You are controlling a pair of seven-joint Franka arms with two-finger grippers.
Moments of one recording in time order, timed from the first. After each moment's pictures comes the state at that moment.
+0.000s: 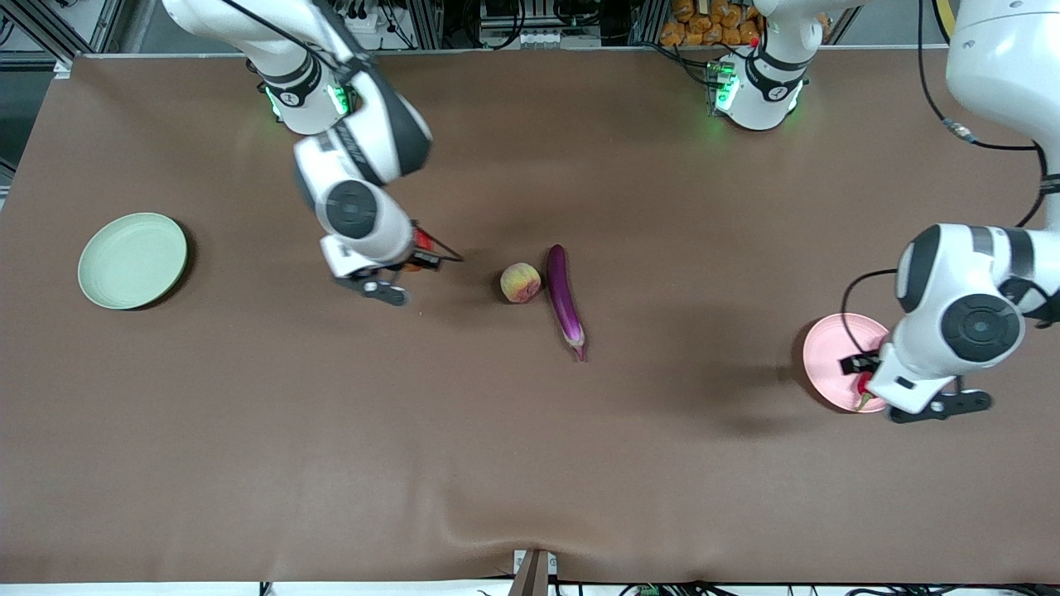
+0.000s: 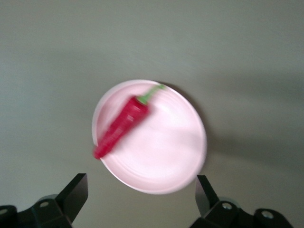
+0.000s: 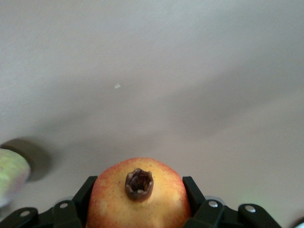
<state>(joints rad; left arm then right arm) 0.18 0.54 -0.31 -1.54 0.43 1.87 -0.44 0.46 0.25 0.02 -1.95 0.08 1.94 0.75</state>
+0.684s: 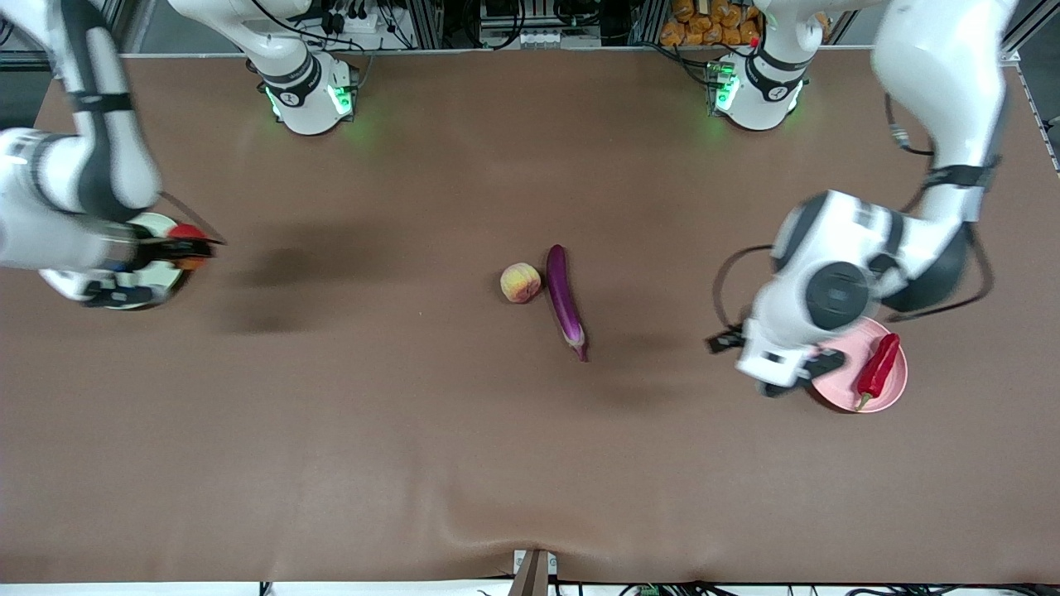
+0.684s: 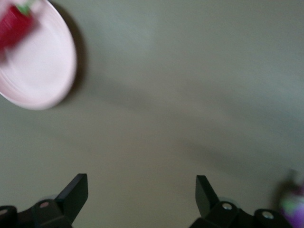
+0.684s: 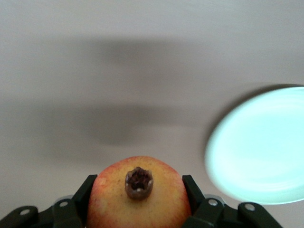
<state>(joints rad) 0.00 0.54 -0.47 -1.51 0.25 1.80 -0.94 0.02 0.16 -0.36 -2.12 0.01 1.96 -0.48</state>
